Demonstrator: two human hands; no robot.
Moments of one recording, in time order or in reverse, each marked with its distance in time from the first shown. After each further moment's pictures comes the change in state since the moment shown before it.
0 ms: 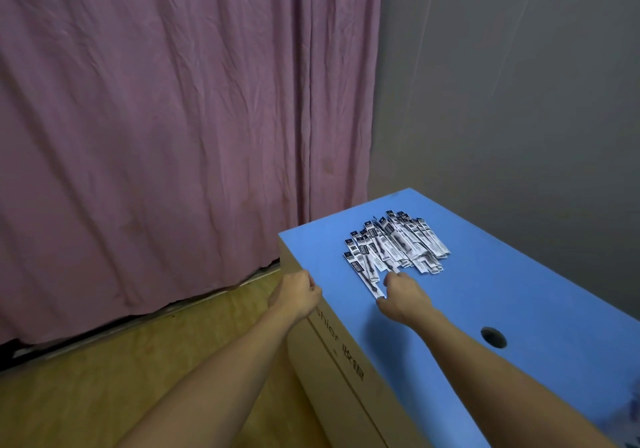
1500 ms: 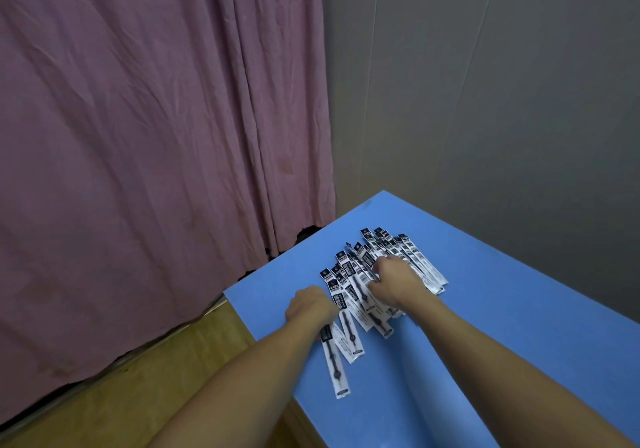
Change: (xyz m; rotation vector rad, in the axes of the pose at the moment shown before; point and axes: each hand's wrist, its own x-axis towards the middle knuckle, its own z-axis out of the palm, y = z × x) left_hand 0.209 0.094 0.066 0.125 -0.372 -0.289; right_hand 0.210 0.047 -0.032 0.079 0.082 0.038
